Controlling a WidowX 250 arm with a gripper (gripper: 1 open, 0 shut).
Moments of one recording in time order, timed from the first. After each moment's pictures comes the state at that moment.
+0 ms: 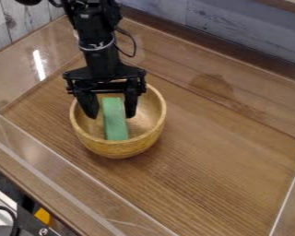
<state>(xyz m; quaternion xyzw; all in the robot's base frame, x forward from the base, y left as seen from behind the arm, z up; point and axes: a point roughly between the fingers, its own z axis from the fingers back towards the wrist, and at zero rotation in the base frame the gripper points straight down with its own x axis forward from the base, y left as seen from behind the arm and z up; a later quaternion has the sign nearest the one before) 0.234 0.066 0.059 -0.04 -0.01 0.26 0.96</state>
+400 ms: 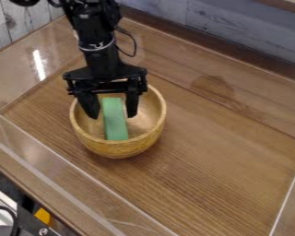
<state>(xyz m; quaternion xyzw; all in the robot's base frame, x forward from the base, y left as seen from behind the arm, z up) 0.235 0.062 0.062 -0.05 -0.02 0.27 0.96</state>
